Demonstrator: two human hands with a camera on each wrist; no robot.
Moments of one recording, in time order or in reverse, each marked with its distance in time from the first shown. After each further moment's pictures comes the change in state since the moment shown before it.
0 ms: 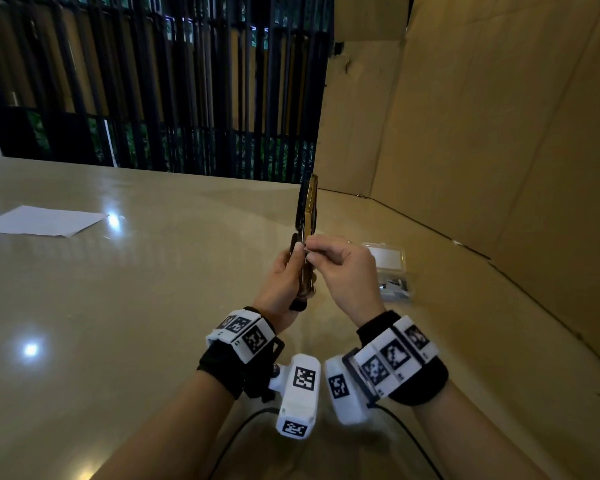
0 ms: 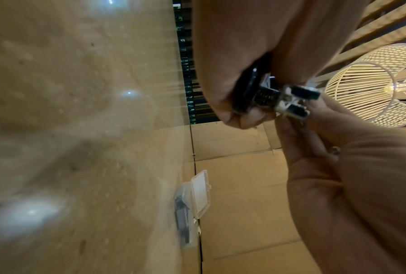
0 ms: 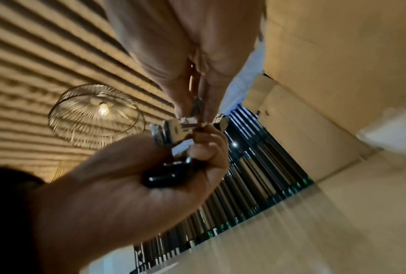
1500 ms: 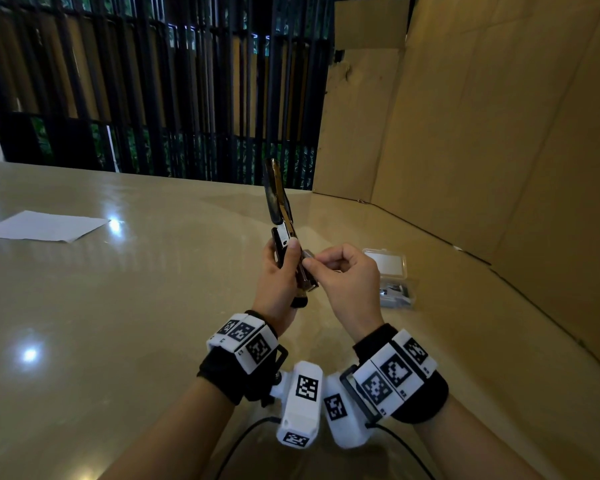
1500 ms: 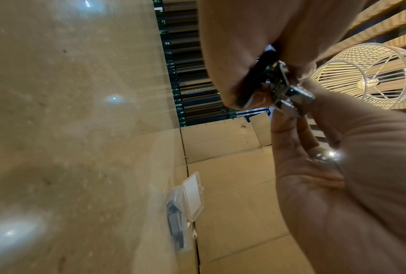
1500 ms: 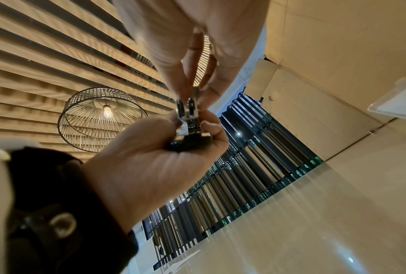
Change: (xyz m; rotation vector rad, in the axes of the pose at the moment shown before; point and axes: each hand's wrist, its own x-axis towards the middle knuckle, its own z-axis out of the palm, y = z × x) left_hand -0.006 0.014 0.008 -0.027 0.139 0.180; right_hand -0.009 -0.007 0.005 0.082 0.136 0.058
